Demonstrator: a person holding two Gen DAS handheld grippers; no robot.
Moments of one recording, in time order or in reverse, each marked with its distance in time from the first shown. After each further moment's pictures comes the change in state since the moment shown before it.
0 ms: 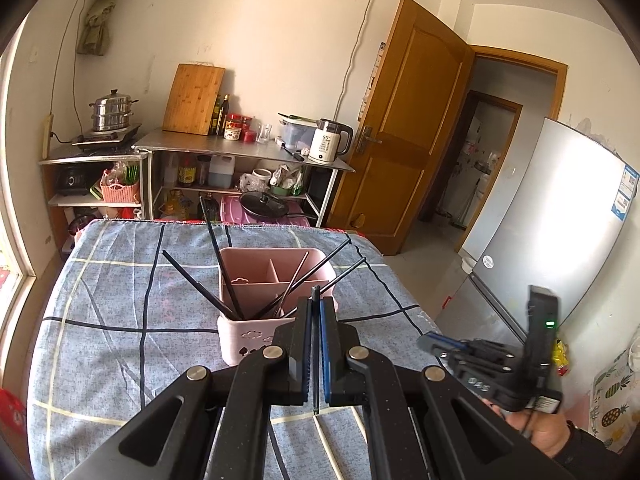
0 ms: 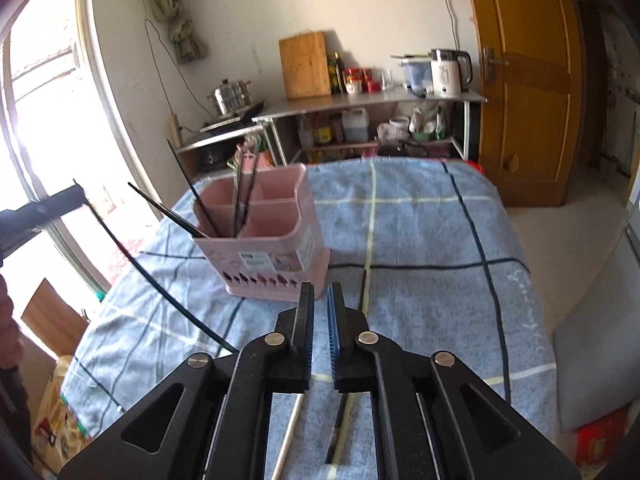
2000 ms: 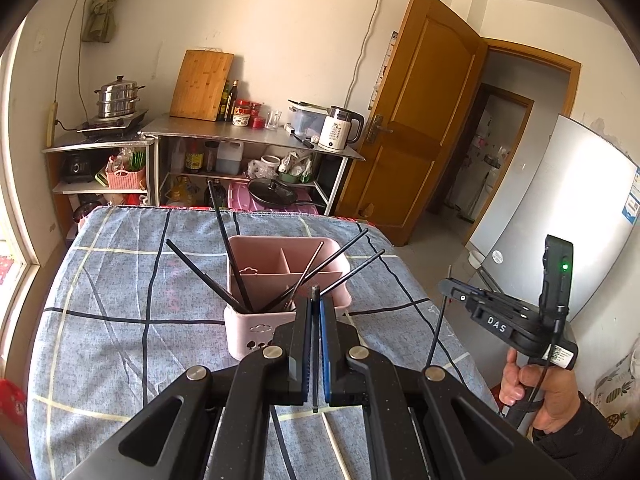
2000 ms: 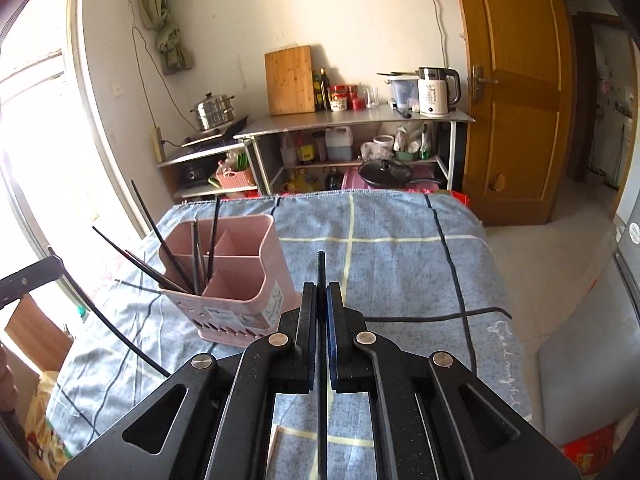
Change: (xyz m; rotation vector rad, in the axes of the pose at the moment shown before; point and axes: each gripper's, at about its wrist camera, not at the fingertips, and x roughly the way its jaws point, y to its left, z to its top) left arm 0.021 0.011 0.003 -0.027 0.050 0.026; right arm 0.000 -0.009 0.052 -0.010 -0.071 -0.064
